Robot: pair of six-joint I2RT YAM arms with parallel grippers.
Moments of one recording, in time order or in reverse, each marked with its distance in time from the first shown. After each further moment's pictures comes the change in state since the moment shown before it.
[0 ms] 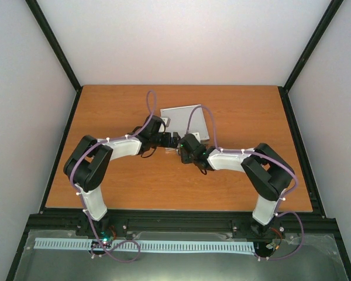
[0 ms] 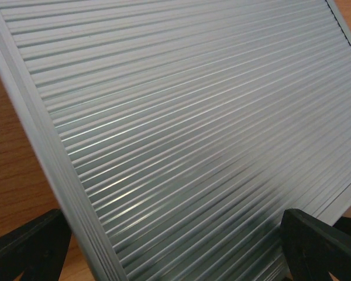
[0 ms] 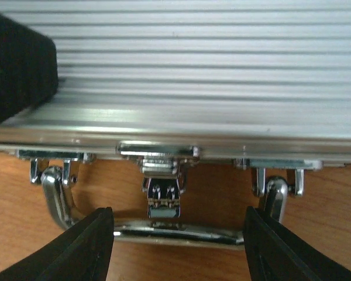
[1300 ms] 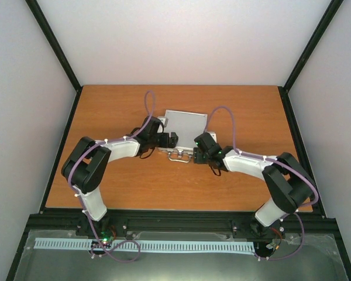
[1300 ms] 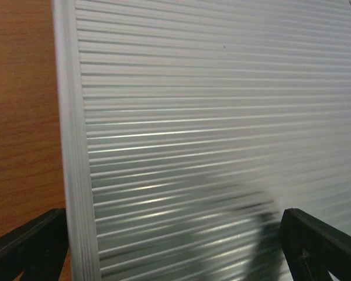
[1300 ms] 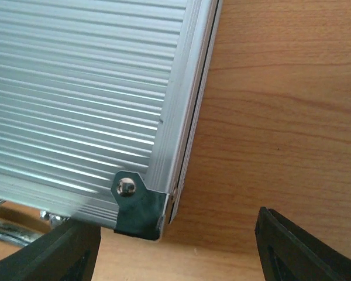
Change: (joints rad) left arm 0.005 -0.024 -0.030 0.016 -0.055 0.017; right arm -0.111 -0.210 -0.129 -0.118 -0.052 0.061
